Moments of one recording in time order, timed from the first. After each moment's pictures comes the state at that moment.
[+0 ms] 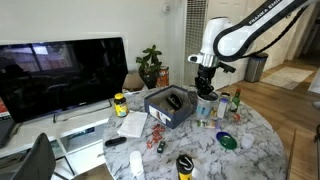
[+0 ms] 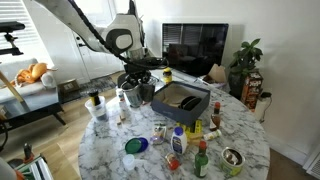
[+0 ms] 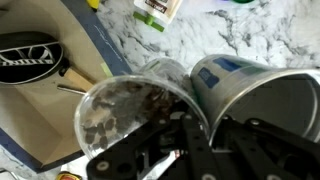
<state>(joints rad) 0.01 0.05 0.12 -2.32 0.04 2.49 -0.98</state>
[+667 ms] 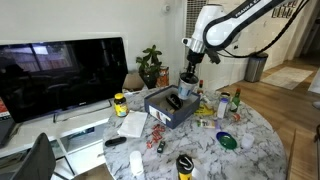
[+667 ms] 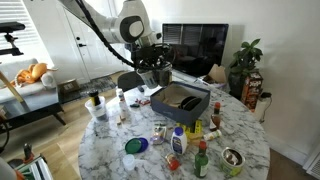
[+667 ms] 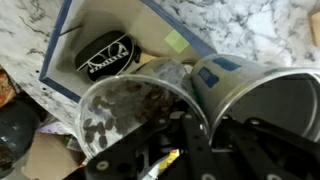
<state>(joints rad) 0.01 0.14 0.07 -2.11 -0.05 2.56 -0.51</state>
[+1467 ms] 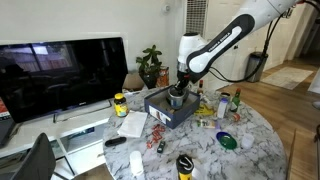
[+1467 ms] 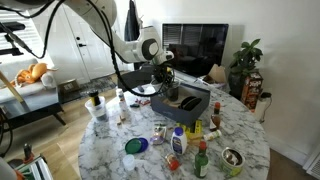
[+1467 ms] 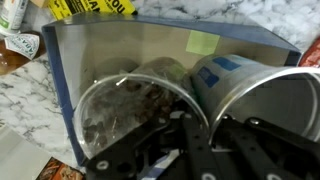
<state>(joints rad) 0.09 0.48 -0.02 -1.86 -0.22 2.56 0.16</state>
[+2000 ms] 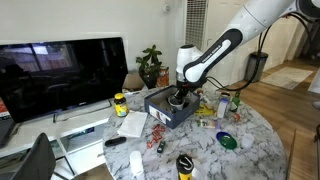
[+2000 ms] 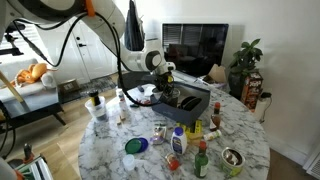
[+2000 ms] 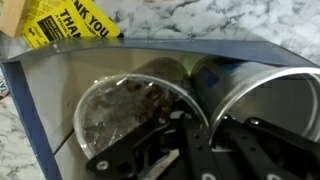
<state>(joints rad) 0.09 0.60 -0.02 -1.80 -0.16 2.56 0.19</state>
